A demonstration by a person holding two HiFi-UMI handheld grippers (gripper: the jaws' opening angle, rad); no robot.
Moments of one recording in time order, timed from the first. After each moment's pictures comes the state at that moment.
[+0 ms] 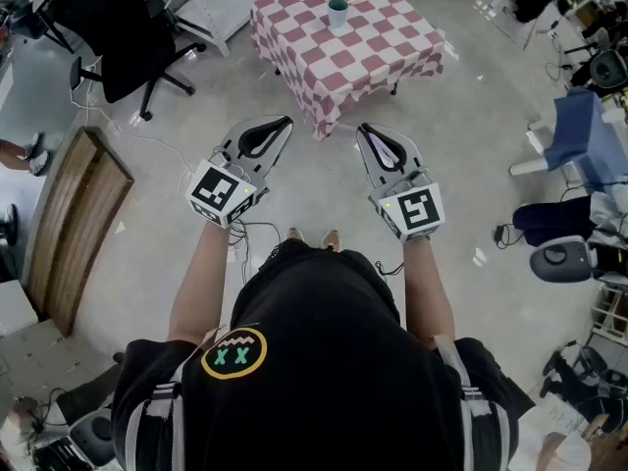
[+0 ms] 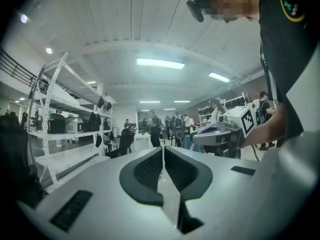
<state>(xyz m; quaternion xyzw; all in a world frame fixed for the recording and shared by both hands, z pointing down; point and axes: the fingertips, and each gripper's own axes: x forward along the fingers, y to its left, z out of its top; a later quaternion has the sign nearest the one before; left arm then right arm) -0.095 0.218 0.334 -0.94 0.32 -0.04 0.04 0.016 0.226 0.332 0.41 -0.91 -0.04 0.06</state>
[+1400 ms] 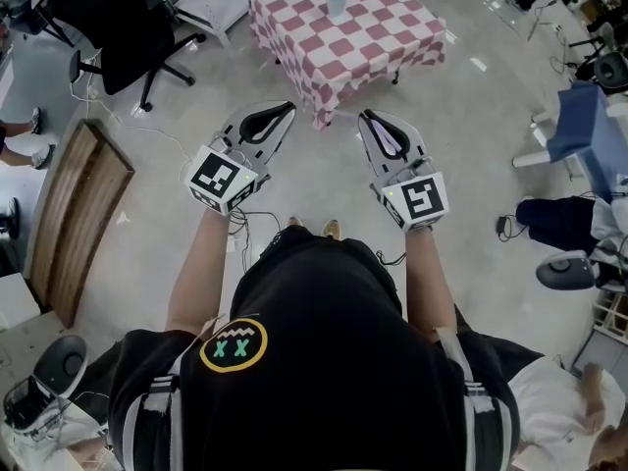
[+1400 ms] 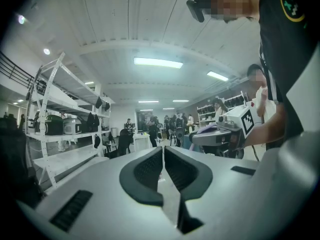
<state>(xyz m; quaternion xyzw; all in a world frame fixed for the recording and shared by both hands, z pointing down) -0.076 0.218 0.328 -0.95 0.32 -0.04 0.04 0.034 0.225 0.330 0.41 -0.91 -0.06 0.05</state>
